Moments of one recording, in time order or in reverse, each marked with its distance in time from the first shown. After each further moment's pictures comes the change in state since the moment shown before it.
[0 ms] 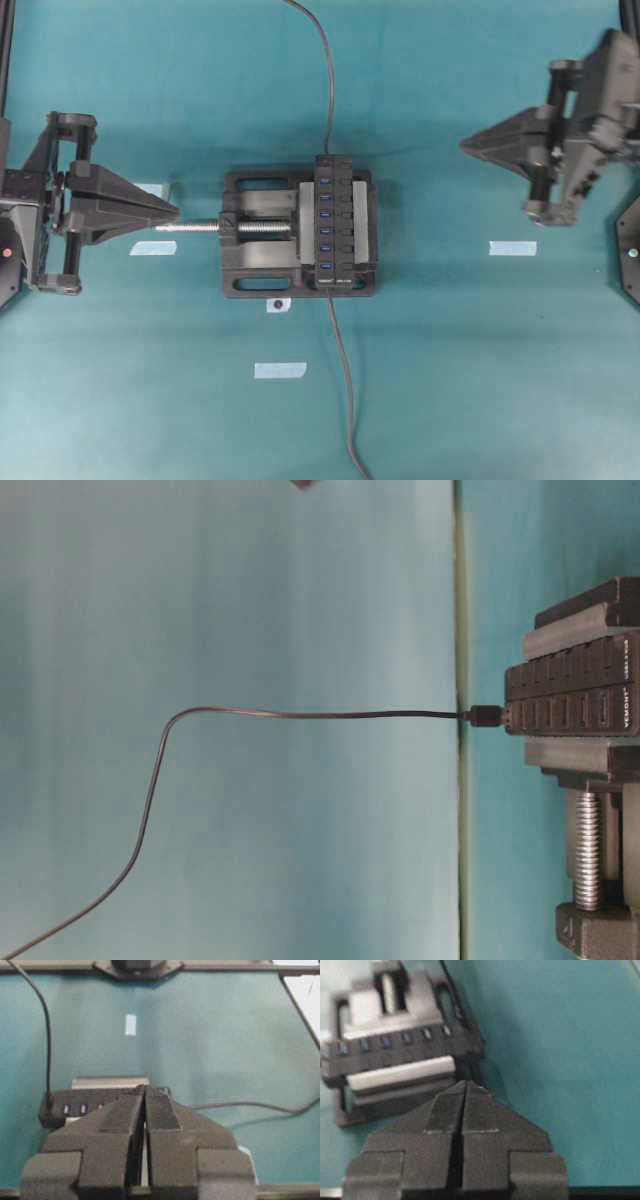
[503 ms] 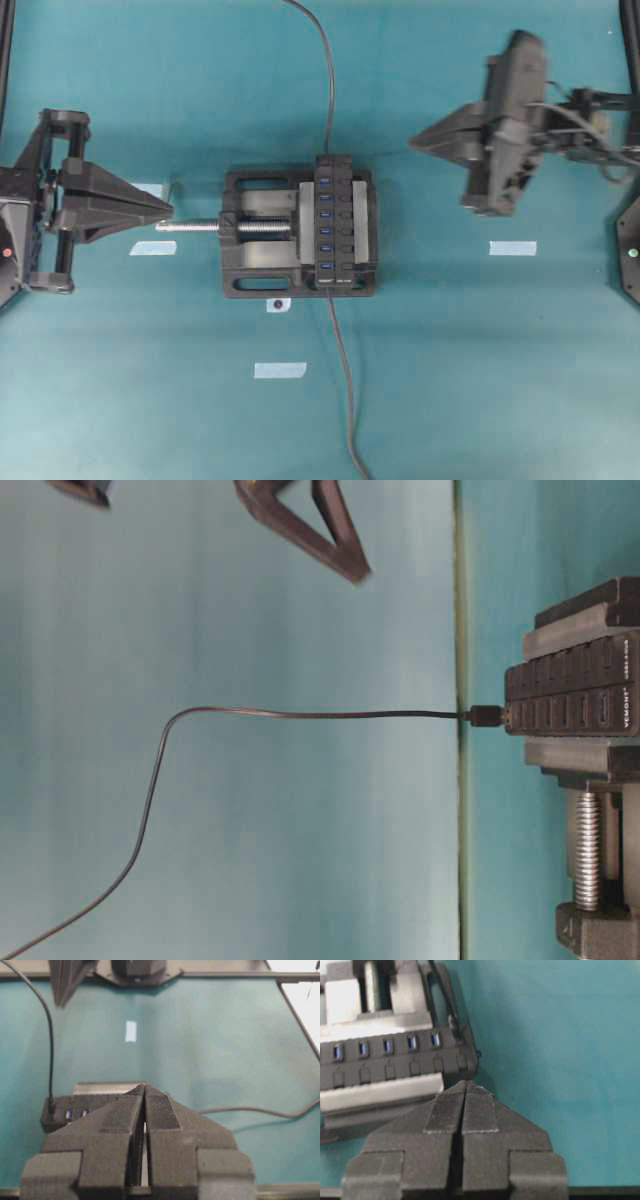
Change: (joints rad) left arm 0.000 -0.041 0.000 0.000 0.017 0.000; right arm -0.002 0.301 -0.158 0.000 -0.057 -0.077
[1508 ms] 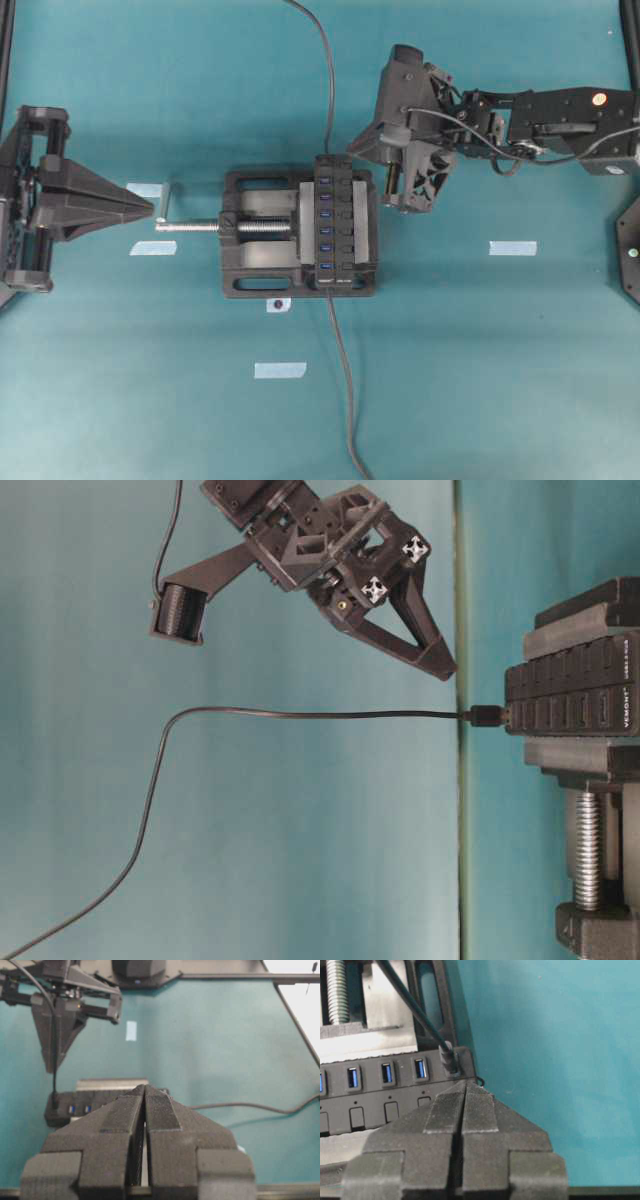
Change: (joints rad) left arm 0.000 -0.081 0.023 0.000 0.052 0.000; right arm -0.003 0.295 -0.175 0.000 -0.009 -0.008
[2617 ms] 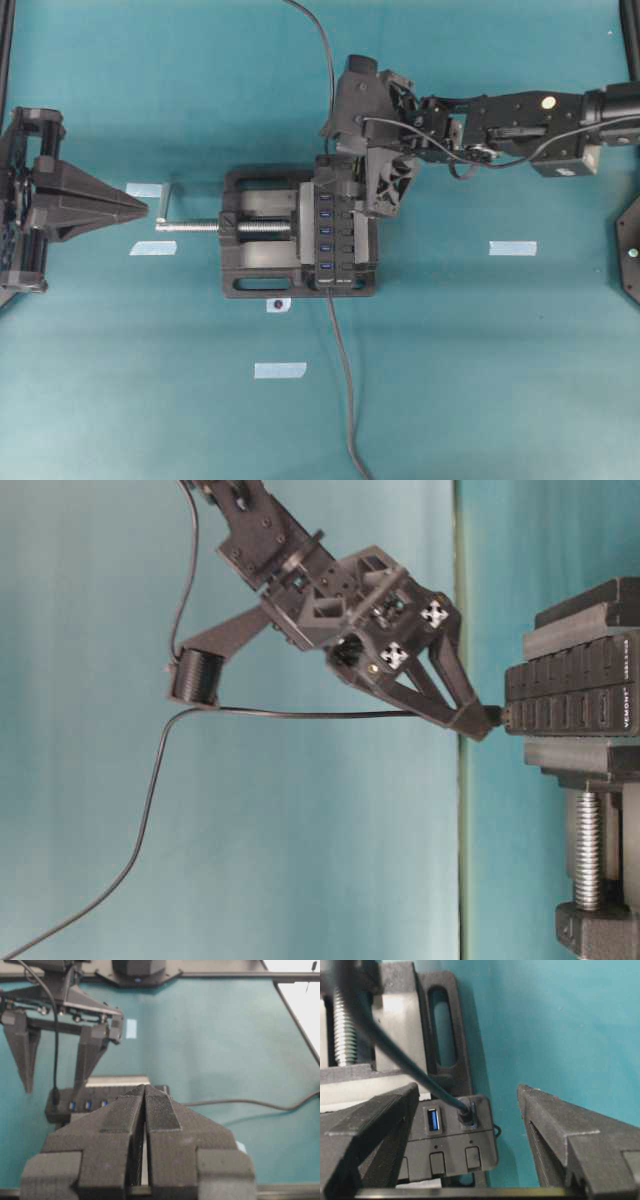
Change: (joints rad) left arm 0.000 -0.018 0.015 0.000 0.003 -0.002; right arm 0.031 0.130 -0.127 0.000 0.014 -0.009
